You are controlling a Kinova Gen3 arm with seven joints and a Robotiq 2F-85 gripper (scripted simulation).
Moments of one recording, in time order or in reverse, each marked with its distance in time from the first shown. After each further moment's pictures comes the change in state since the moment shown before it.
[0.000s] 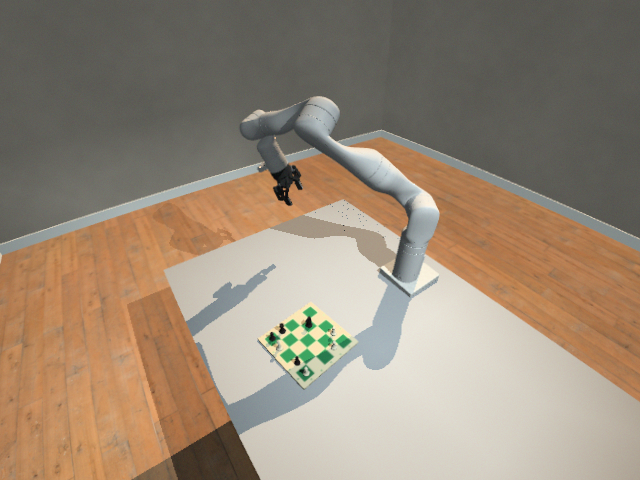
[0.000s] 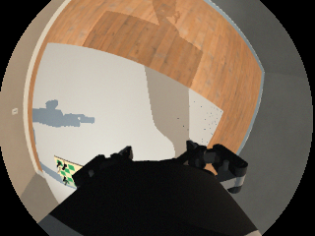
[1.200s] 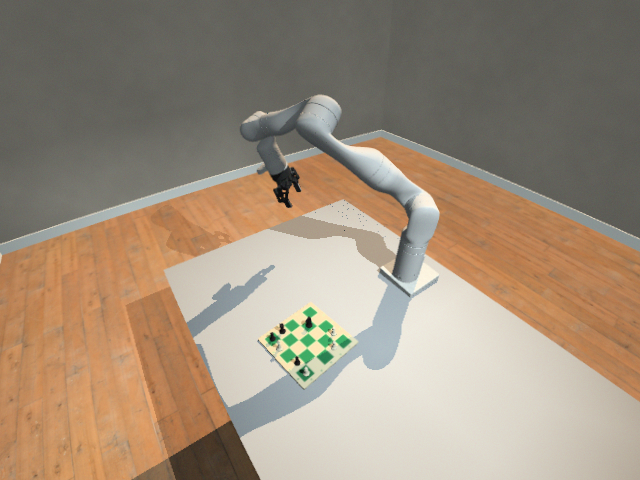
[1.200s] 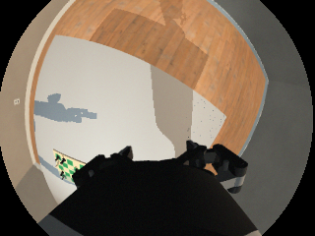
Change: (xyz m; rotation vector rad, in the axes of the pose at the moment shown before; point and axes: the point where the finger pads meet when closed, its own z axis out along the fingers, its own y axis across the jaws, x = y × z) arm 0.000 -0.009 0.002 0.011 0.016 -0.068
